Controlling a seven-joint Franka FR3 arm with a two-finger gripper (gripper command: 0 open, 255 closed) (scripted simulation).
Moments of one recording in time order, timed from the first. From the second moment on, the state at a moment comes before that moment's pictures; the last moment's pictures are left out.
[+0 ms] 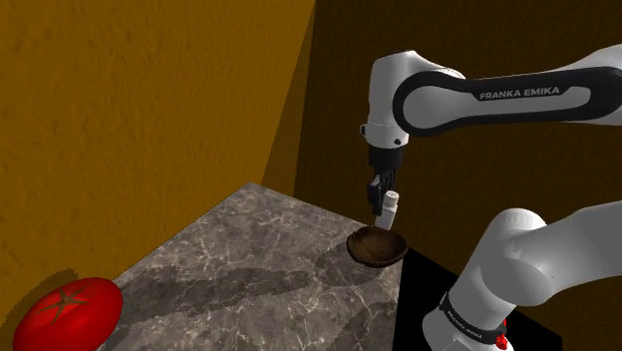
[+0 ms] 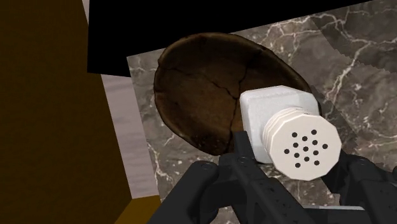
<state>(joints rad) 0.01 -0.73 0.17 -2.60 0.08 1.68 0.01</state>
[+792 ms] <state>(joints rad) 0.01 -0.71 0.18 -2.68 0.09 1.77 0.01</state>
